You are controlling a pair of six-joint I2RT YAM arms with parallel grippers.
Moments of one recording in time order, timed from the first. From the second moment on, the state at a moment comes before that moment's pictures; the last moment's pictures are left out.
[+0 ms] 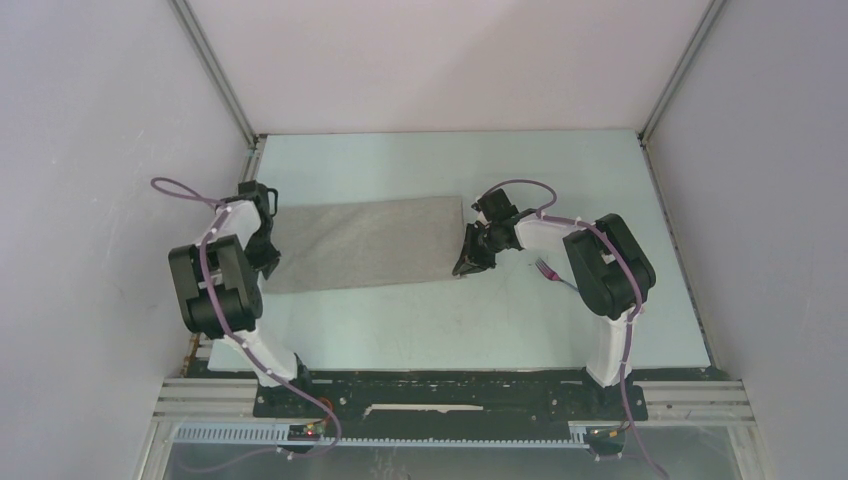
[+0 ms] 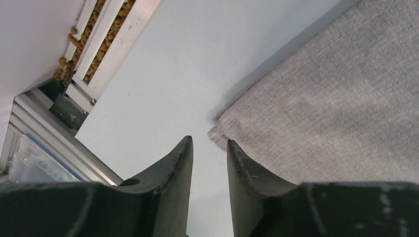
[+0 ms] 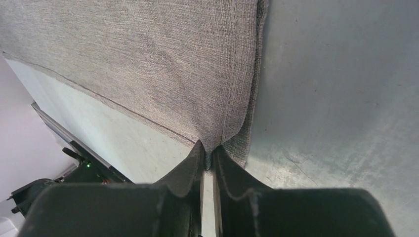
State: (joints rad) left arm 0.26 1.75 1.18 -0.88 -0.45 -0.45; right arm 0.49 1.95 1.16 -0.30 -0.45 0.67
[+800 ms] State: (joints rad) left arm 0.26 1.62 1.13 -0.81 -0.12 -0.46; right arm 0.54 1.84 1.10 -0.35 -0.37 0.62
